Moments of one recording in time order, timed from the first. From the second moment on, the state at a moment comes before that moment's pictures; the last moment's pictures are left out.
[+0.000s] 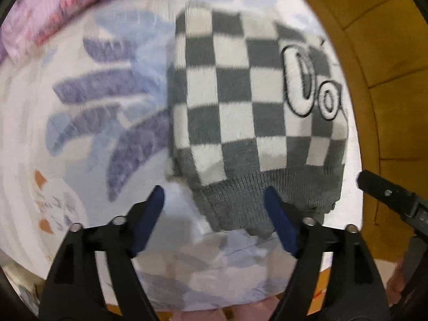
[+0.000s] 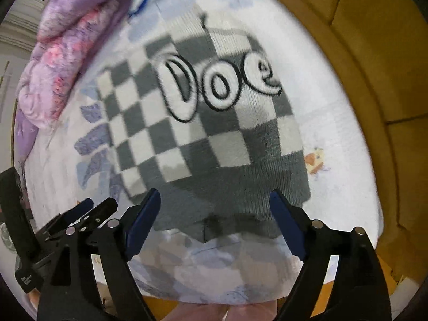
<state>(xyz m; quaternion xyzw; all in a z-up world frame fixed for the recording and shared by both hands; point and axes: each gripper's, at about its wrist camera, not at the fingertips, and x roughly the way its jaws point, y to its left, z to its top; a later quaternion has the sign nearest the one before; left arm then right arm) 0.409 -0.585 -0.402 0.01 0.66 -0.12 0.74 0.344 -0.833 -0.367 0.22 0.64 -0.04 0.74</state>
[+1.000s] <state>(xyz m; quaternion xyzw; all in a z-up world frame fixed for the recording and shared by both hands) 0.148 -0.433 -0.145 0.12 0.38 -0.14 0.91 0.089 -0.601 -0.158 0.17 0.40 -0.12 0.89</state>
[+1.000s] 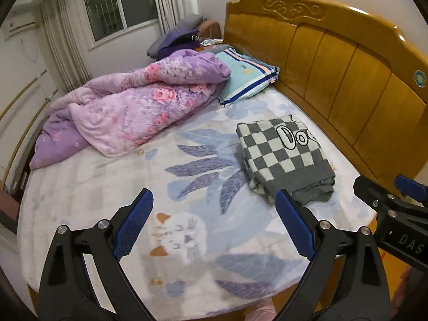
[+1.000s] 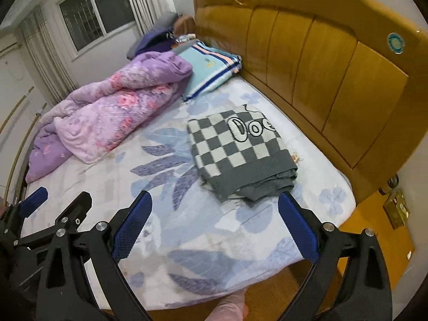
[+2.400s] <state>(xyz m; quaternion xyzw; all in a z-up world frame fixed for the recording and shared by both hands) 0.105 0.031 -0.039 0.11 0.33 -0.26 0.90 0.022 -0.132 -0.042 0.12 0.28 -0.23 0.92</state>
